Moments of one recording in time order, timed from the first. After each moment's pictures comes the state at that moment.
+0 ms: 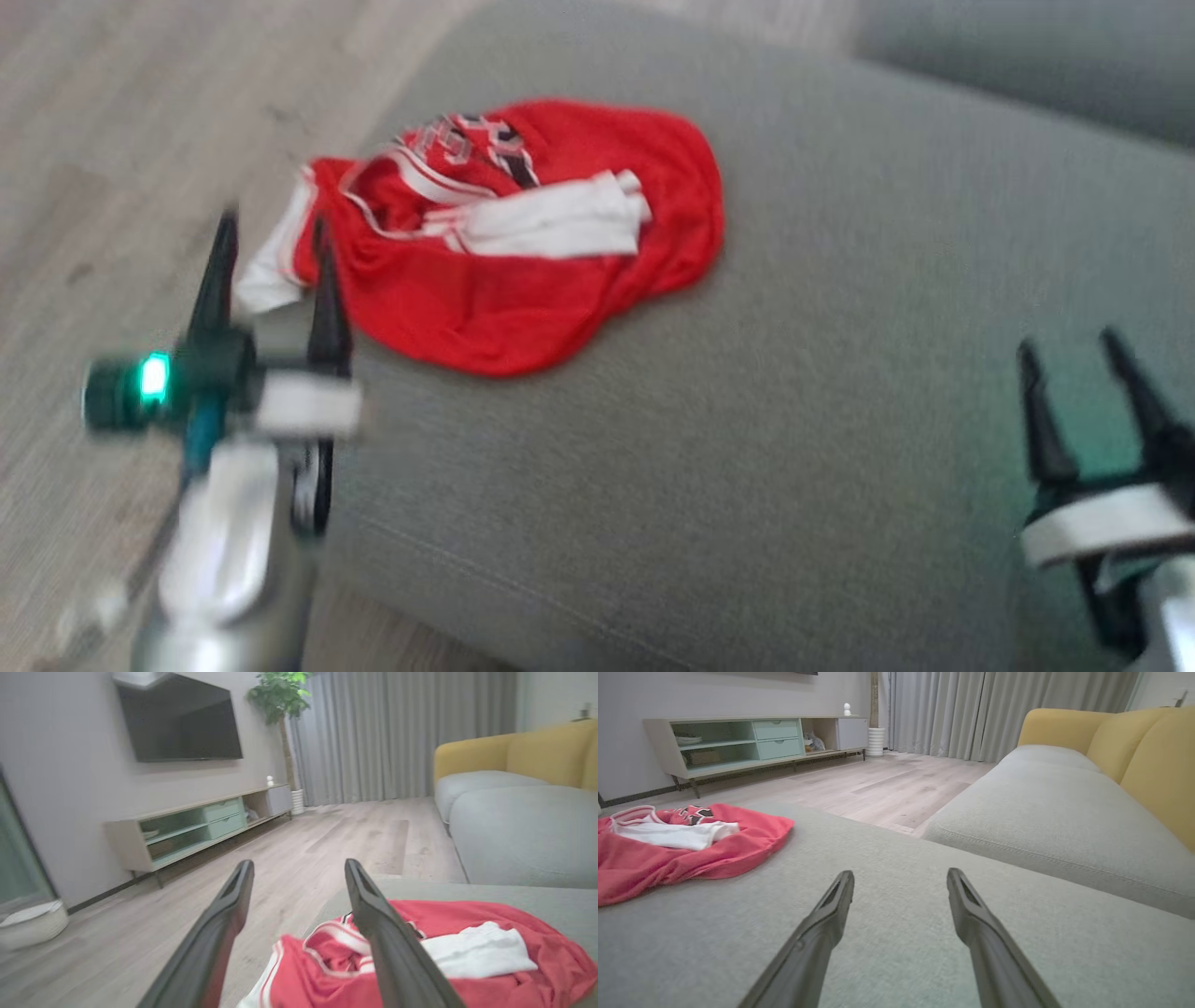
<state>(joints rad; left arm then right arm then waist) -0.36 0.10 -0.10 0.36 -0.06 0.08 -0.26 -0.04 -0.22 -0.03 0.24 0.10 0.12 -0.25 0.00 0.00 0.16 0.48</state>
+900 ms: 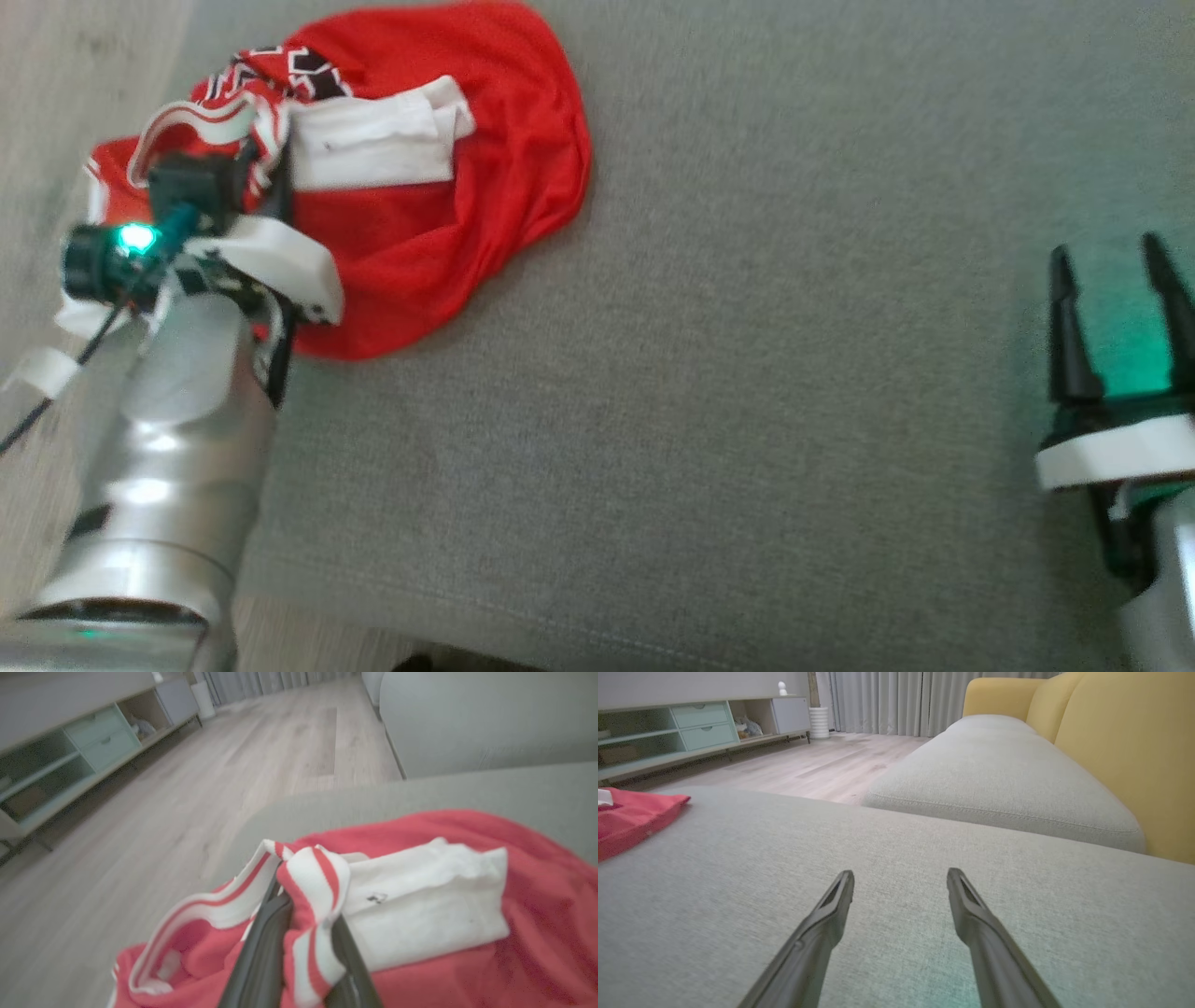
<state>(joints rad) -0.89 0.13 -0.17 1.07 -0.10 -0.06 -0.22 -0.18 -0.26 -0.05 0.21 0.09 0.12 -0.26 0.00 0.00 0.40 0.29</state>
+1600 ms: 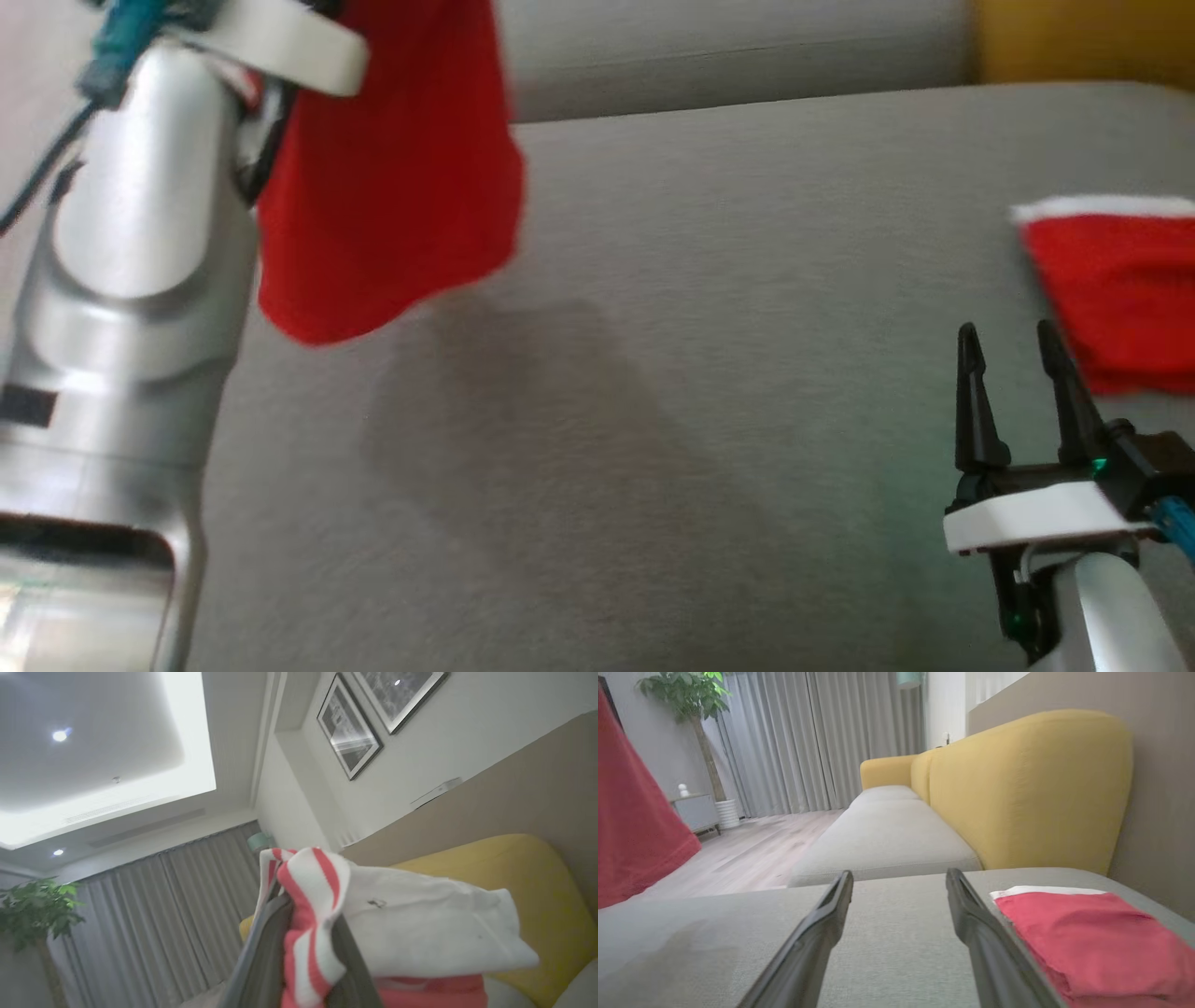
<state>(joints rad) -1.06 0.19 -0.32 0.56 -0.05 -0.11 -0.21 -0.08 -0.07 -0.03 0.22 0.13 0.12 -0.26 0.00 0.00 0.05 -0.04</state>
